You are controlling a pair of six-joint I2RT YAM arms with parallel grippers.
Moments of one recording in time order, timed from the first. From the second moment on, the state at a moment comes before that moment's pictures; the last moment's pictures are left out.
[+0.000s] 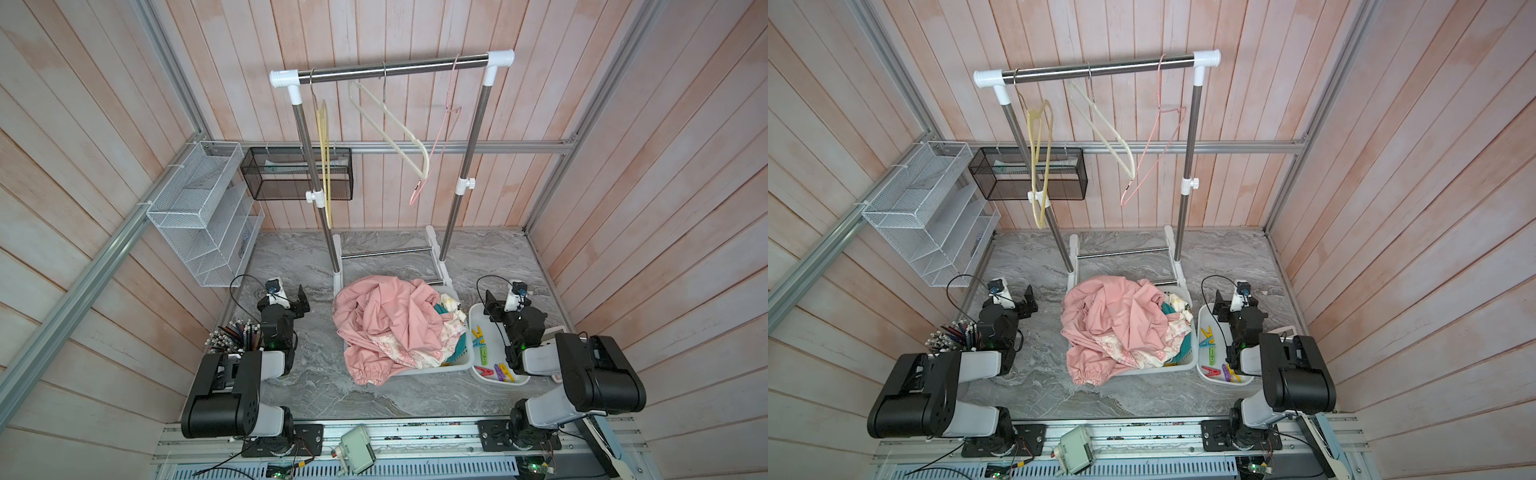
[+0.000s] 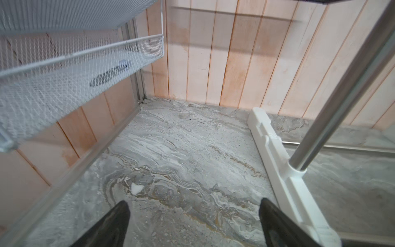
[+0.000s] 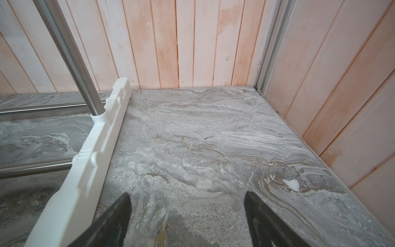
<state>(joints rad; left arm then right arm) 0.05 1.48 0.29 1.03 -0.09 -0.07 -0.05 1.53 0.23 1.12 -0.06 0.02</state>
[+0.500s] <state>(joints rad) 0.03 1.54 0.28 1.08 -0.01 -0.04 -0.05 1.53 0.23 1.12 -0.06 0.02</state>
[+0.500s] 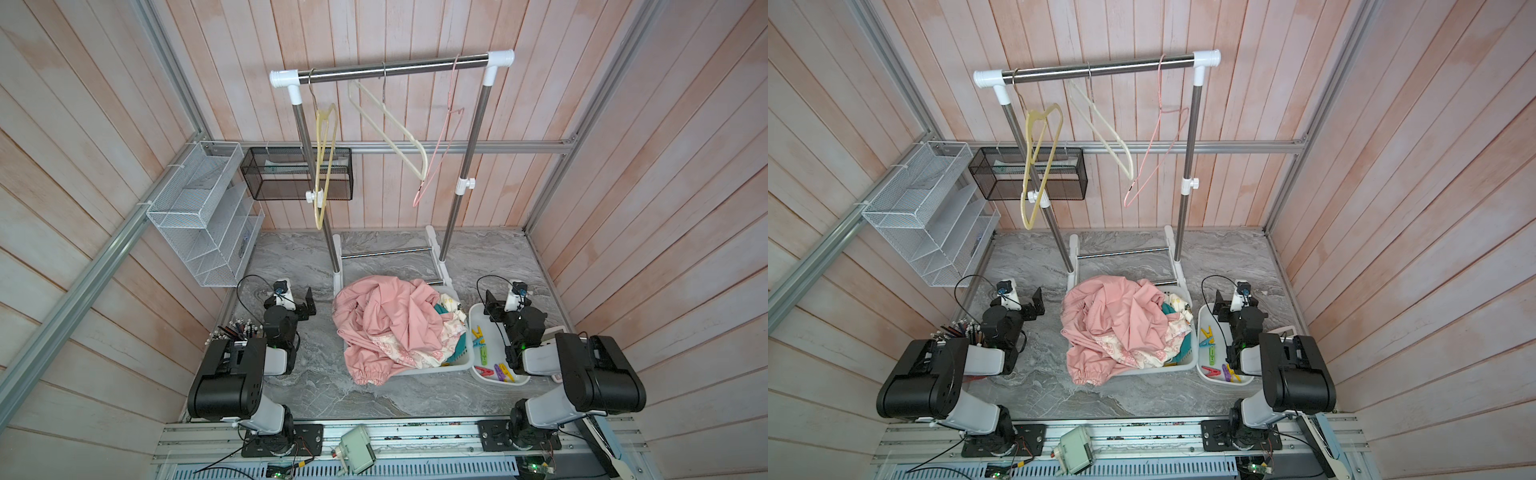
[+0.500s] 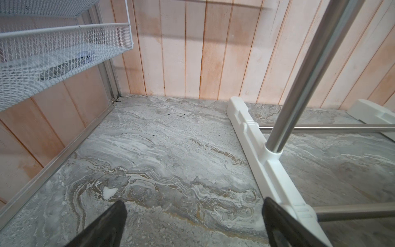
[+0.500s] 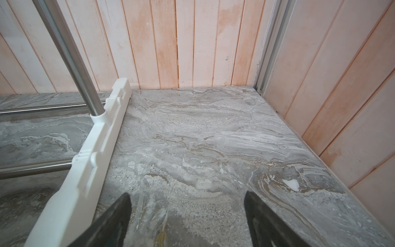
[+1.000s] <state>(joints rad) 0.03 1.54 0.28 1.08 -0.01 -0.03 -0.05 1.53 0.23 1.12 -0.06 0.02</state>
